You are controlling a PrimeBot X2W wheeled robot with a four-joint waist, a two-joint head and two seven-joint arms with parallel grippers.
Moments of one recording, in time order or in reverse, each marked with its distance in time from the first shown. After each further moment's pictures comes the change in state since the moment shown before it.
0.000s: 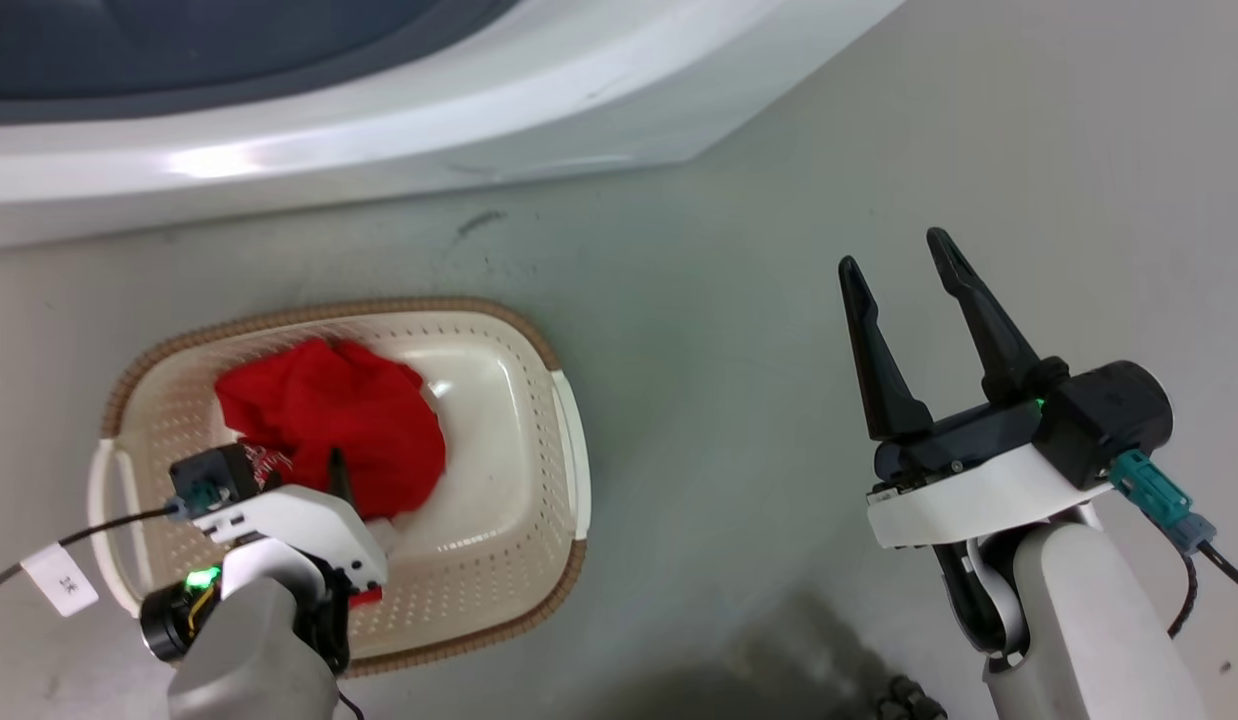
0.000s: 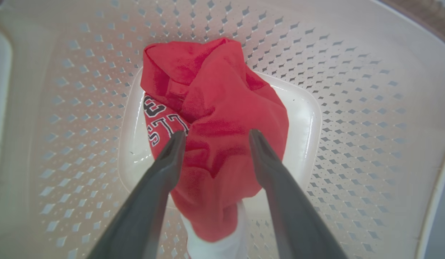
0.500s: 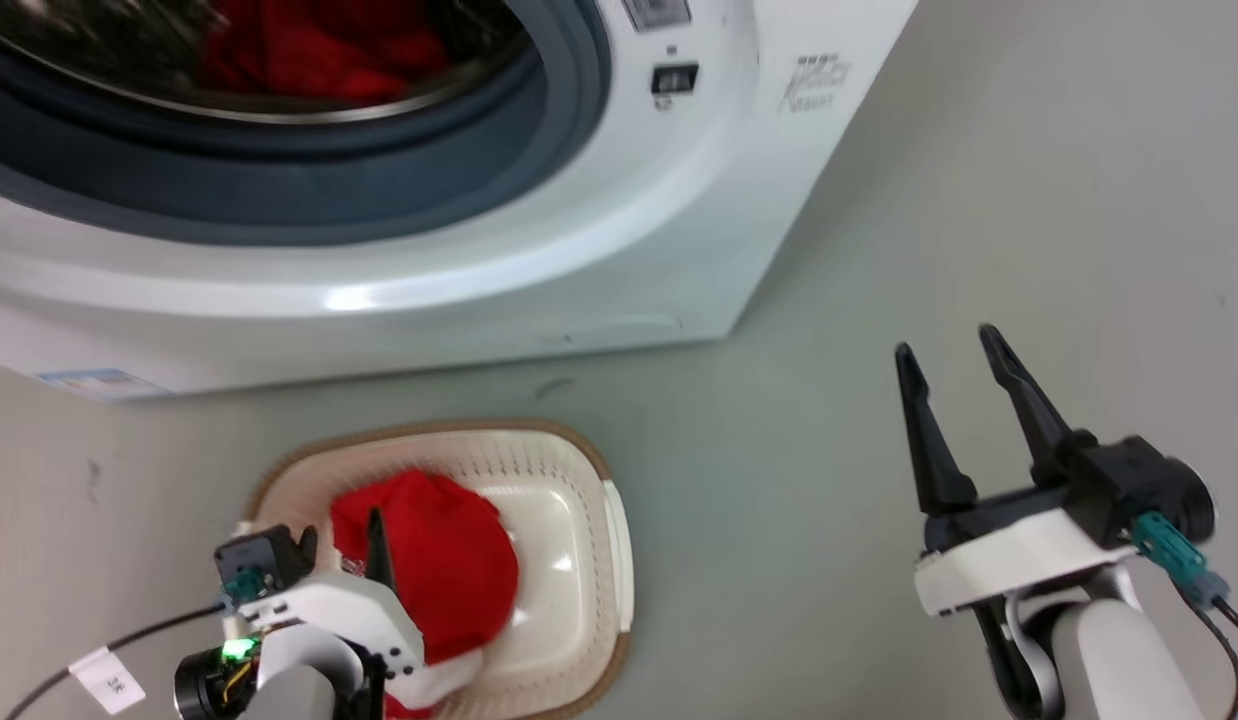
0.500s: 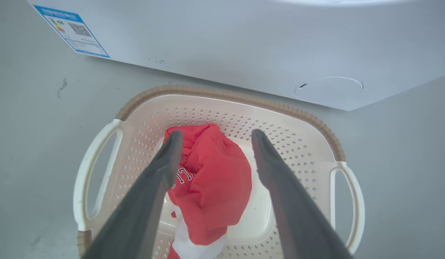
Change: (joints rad) left arm 0.242 -0.069 0.019 -0.275 0.091 0.000 0.000; right arm 0.126 0.001 -0.093 0.014 -0.058 0.000 0.037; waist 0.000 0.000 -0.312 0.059
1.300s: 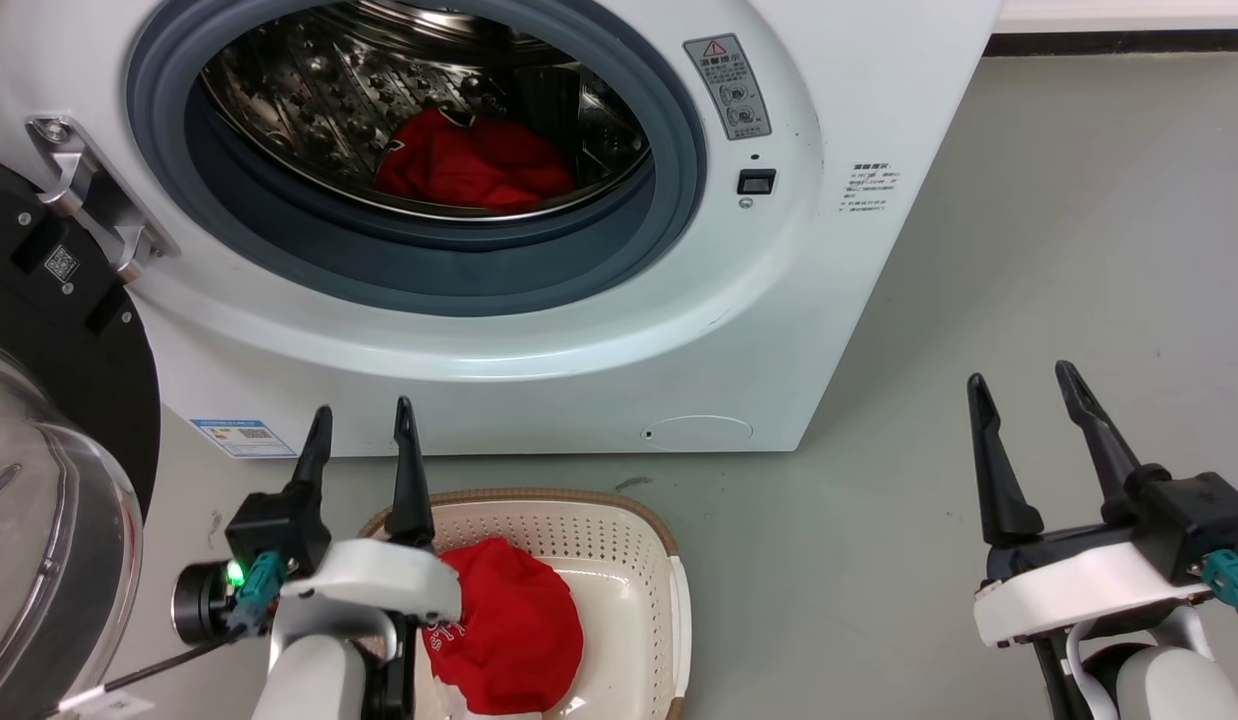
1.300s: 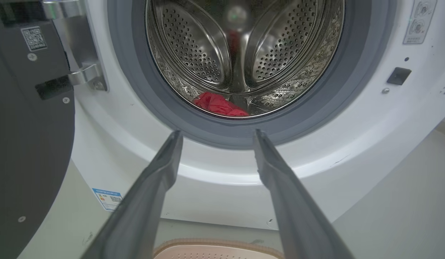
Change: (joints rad) left arm 0.201 -0.015 -0.142 -0.635 0.066 0.075 0.000; right arm 0.121 0.000 -0.104 -0.136 -0.027 0.000 0.089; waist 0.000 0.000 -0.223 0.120
